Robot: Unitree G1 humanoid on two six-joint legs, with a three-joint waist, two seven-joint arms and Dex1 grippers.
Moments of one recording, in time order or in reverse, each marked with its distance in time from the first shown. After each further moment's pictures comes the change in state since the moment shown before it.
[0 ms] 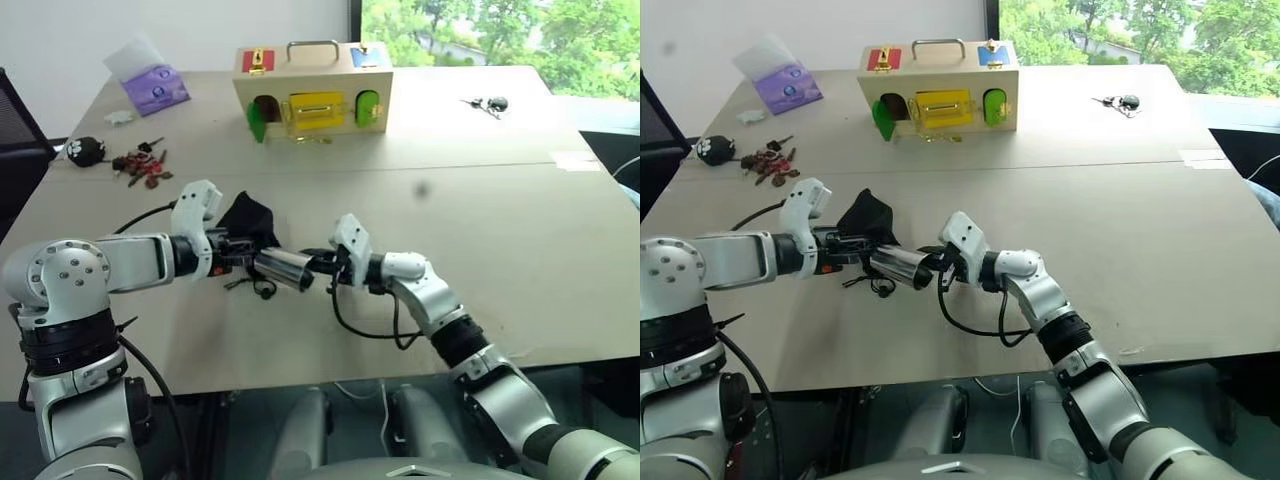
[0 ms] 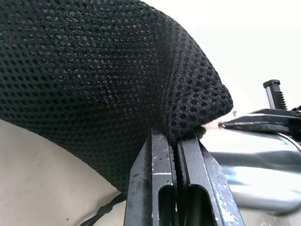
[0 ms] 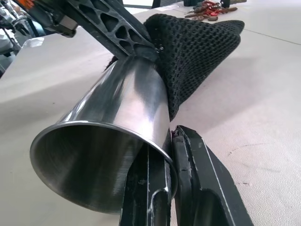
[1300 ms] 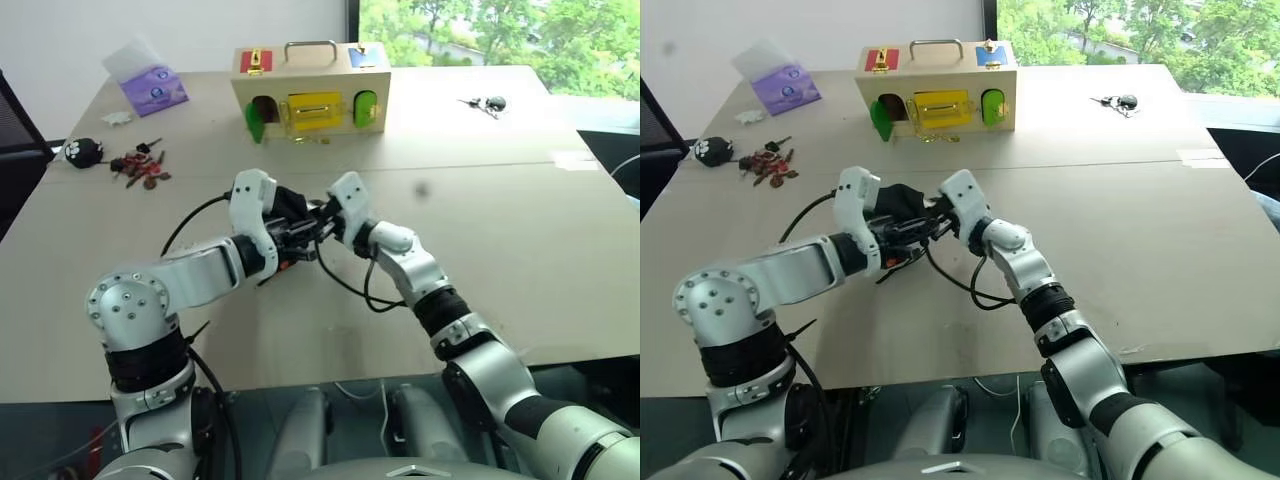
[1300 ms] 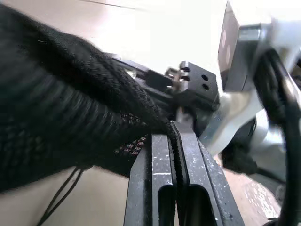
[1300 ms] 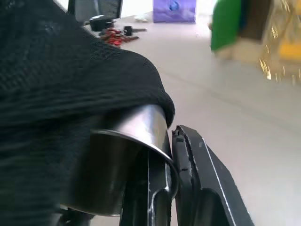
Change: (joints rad) left arm 0.002 -0.337 -0.083 -0.240 -0.351 -0.207 0.472; right arm -0.204 0.058 -0.072 0.206 -0.124 -0.150 -0.317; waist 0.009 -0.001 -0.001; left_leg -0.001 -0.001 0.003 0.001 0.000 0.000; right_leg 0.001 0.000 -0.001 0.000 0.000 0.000
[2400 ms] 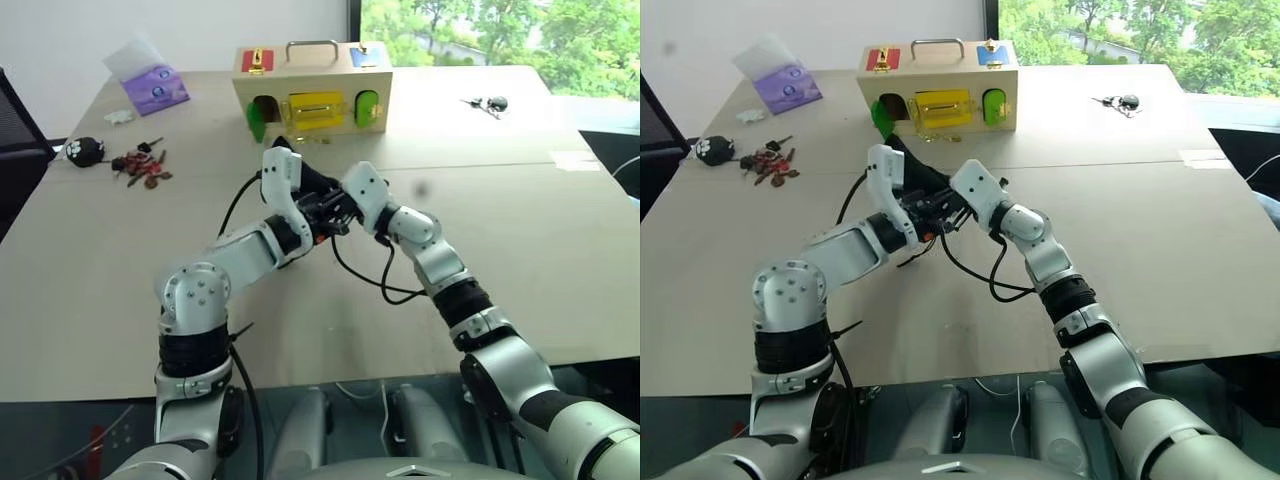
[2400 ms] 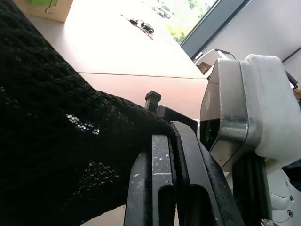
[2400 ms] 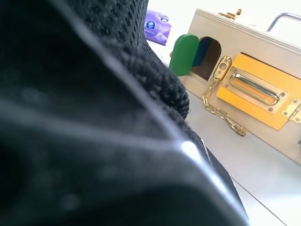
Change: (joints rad) left arm 0.003 -0.113 -0.152 0.056 0.354 -0.343 -0.389; right arm -0.004 -0.081 -0.041 -0.060 -0.126 -0.057 0.009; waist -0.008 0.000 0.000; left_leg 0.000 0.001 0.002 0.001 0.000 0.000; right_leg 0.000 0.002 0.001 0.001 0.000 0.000
